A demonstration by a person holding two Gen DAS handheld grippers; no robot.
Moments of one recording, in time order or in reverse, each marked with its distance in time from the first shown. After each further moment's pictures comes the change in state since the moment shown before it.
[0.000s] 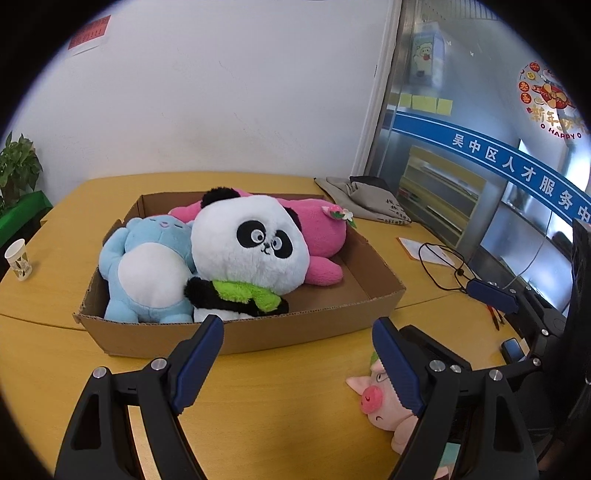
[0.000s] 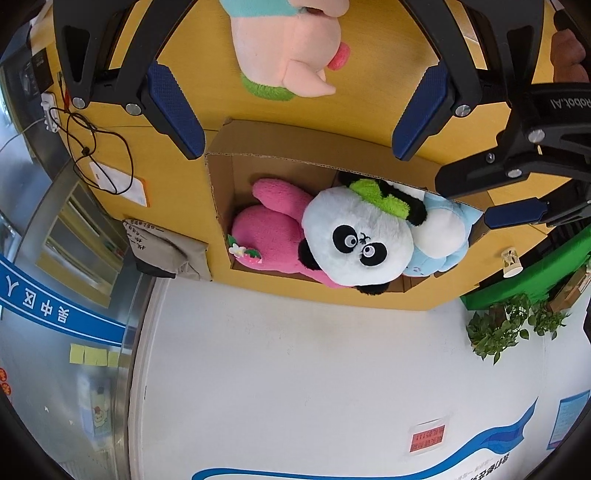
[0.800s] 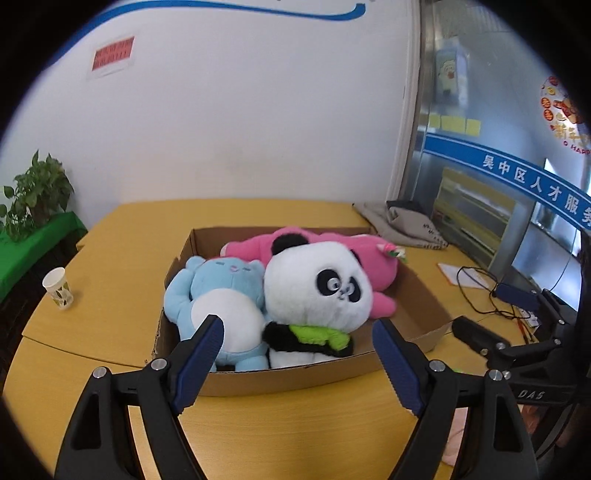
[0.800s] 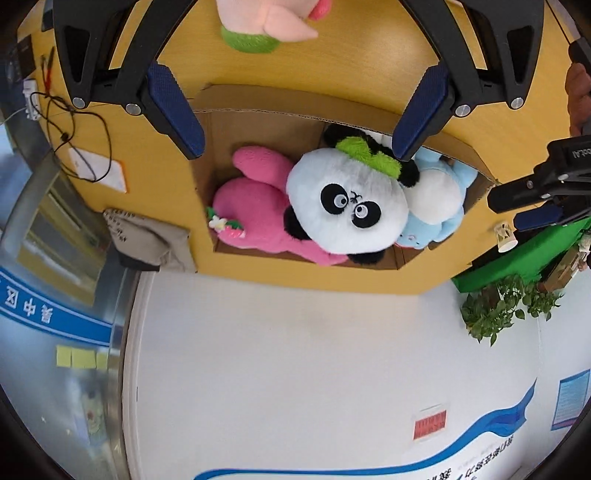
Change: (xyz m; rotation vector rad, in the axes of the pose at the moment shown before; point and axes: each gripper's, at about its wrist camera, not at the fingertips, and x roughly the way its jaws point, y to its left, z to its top) left arm -0.037 0.054 0.038 0.012 -0.102 0.122; right arm 0.015 0.006 0.035 0.036 -0.040 0.054
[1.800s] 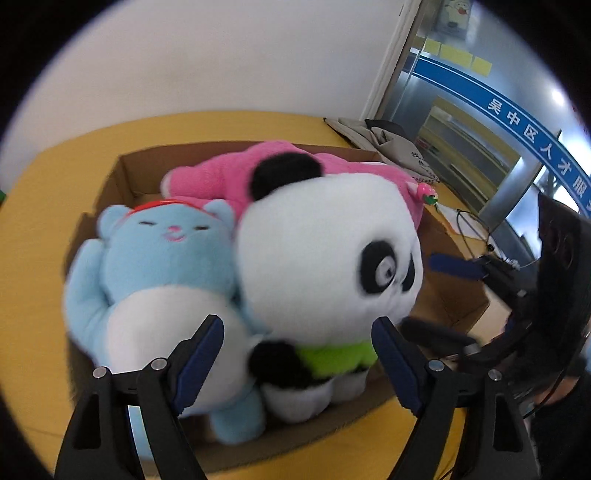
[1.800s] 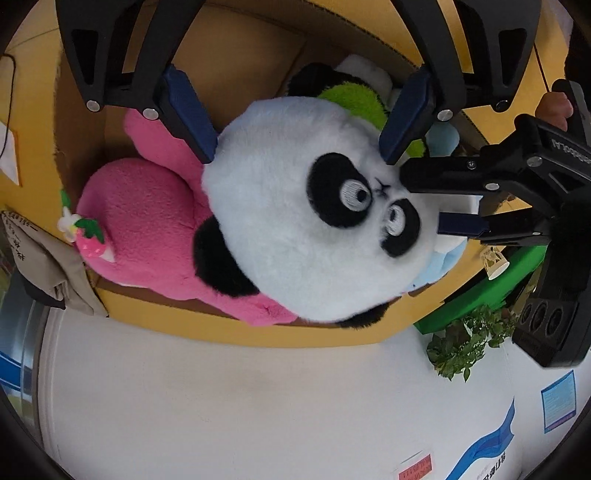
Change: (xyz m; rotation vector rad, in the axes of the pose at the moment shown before) left arm 0.193 0.053 0.023 0.047 0.381 -0.219; right arm 0.195 -0.009 0.024 -0.006 0.209 0.297
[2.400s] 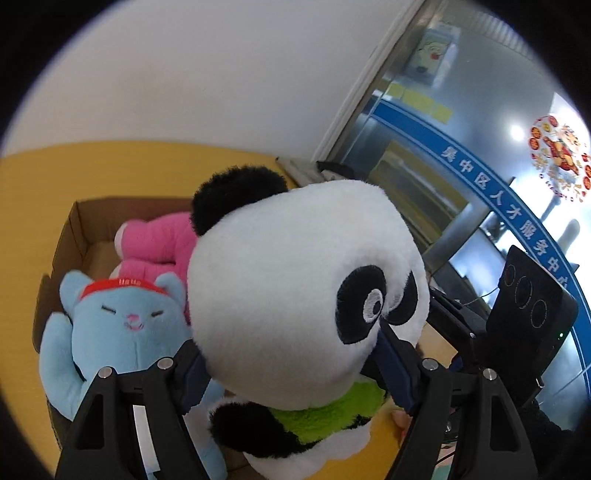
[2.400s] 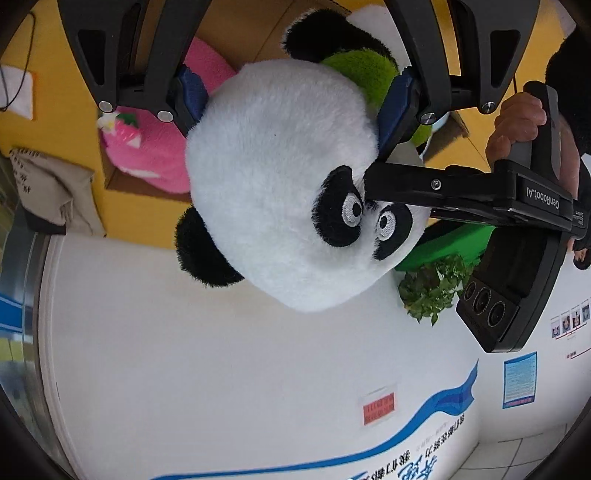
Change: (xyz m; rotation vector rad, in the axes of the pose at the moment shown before) left arm 0.009 0.017 0.055 -0.070 -0.074 -0.265; right arm -0.035 0.027 0.042 -0.069 -0.247 0.050
